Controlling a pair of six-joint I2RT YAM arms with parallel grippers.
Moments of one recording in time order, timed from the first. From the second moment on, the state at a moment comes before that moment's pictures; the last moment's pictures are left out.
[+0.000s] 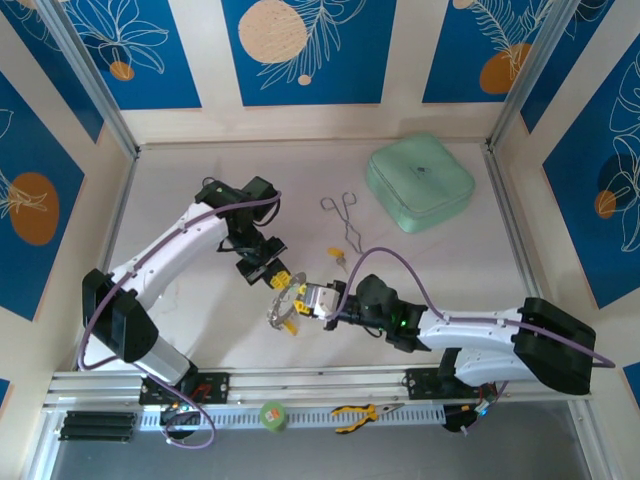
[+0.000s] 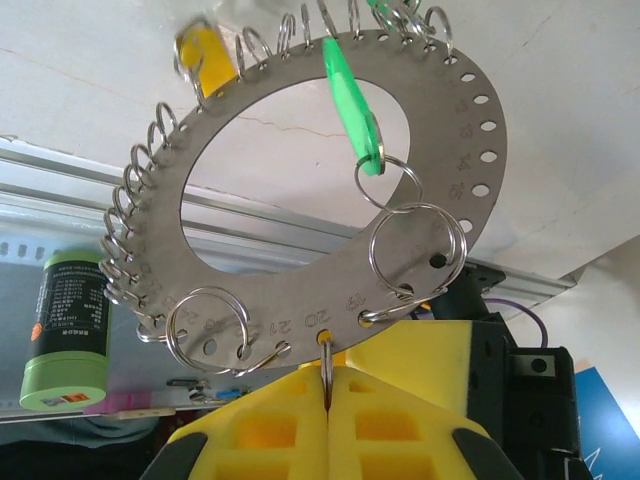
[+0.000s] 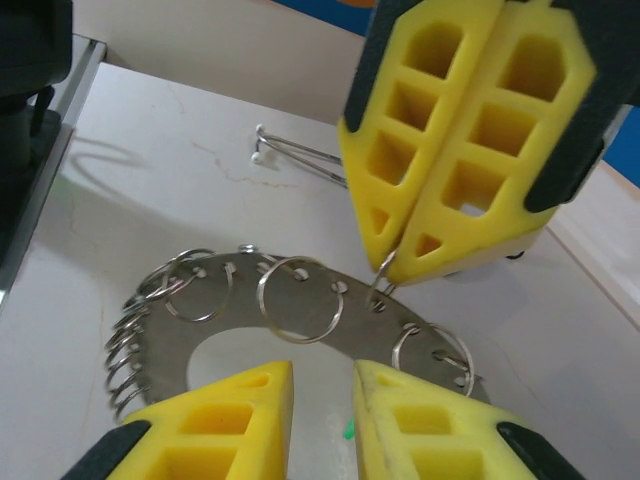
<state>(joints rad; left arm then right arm) -0.61 1.56 1.47 -1.42 0.58 -1.20 1.11 1.20 0.40 0.60 -0.10 -0.44</state>
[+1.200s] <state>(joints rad) -0.59 1.37 1.23 -1.12 0.58 -1.35 1.08 1.33 0.46 0.68 -0.05 -0.36</state>
